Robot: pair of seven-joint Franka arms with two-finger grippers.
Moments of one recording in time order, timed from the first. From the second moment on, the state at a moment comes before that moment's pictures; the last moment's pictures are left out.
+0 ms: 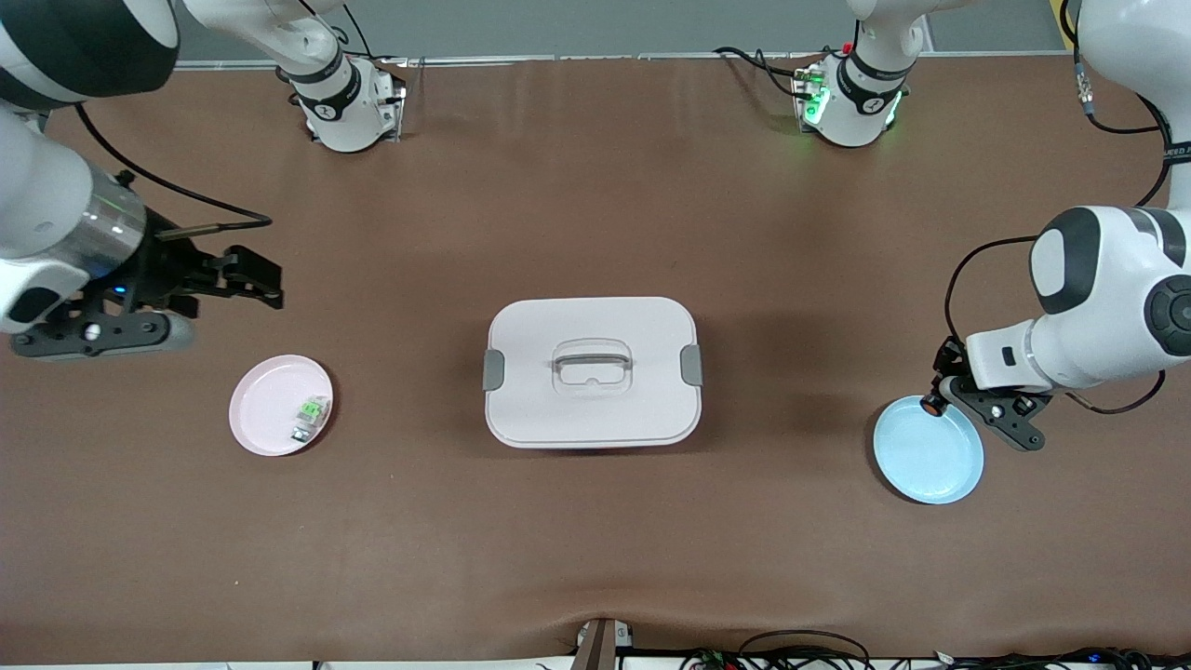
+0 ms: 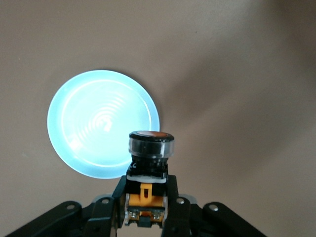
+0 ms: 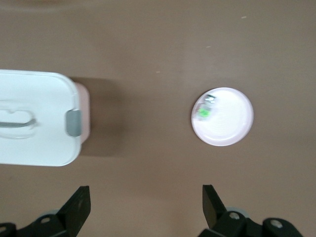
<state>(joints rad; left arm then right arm) 0.23 0.40 -0.28 -1.70 0.08 2.04 0.69 0.26 0.40 -0.08 -0.95 0.04 1.31 0.13</state>
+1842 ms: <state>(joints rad) 0.33 0.68 -0.28 -1.70 0.10 2.48 1.65 0.08 0.15 -0.08 -1.35 0.06 1.45 0.13</state>
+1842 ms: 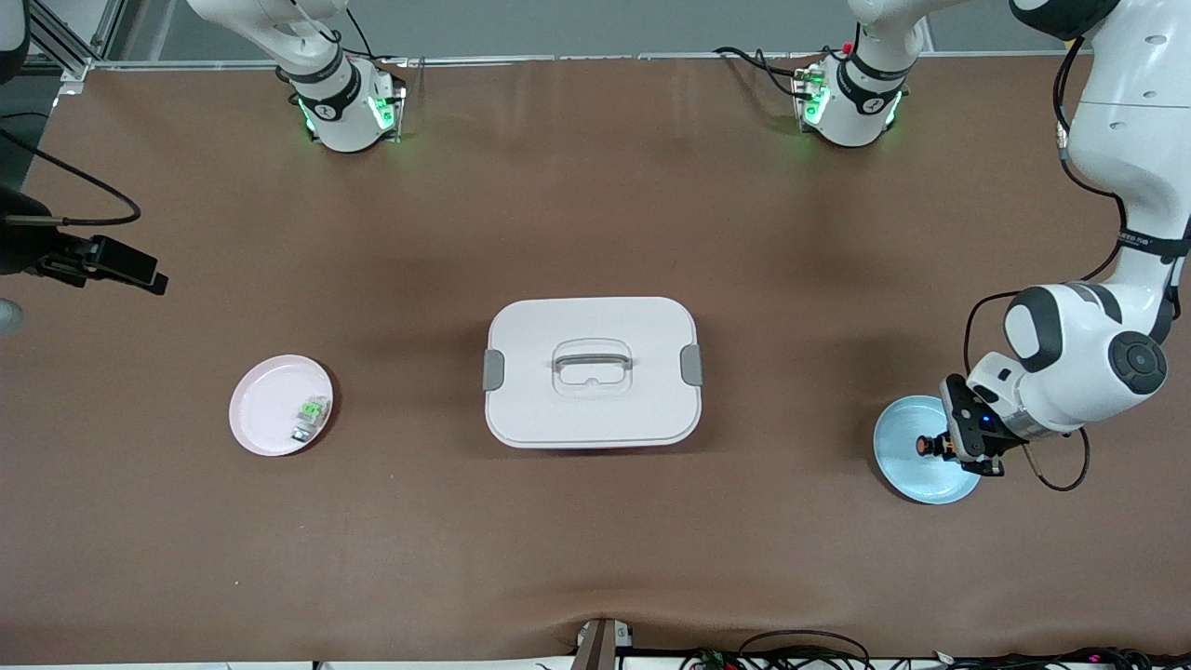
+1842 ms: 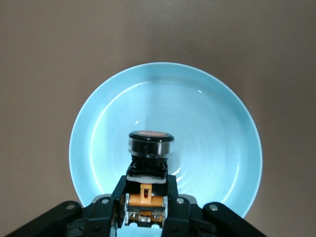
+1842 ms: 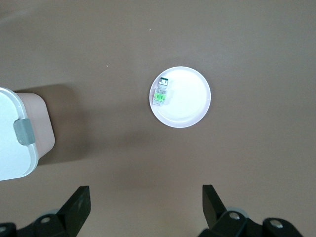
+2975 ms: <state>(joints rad) 0.34 0.74 -0.28 -1.67 0.10 2.48 1.78 0.02 0.05 -0.08 -1.52 0.05 1.52 0.14</state>
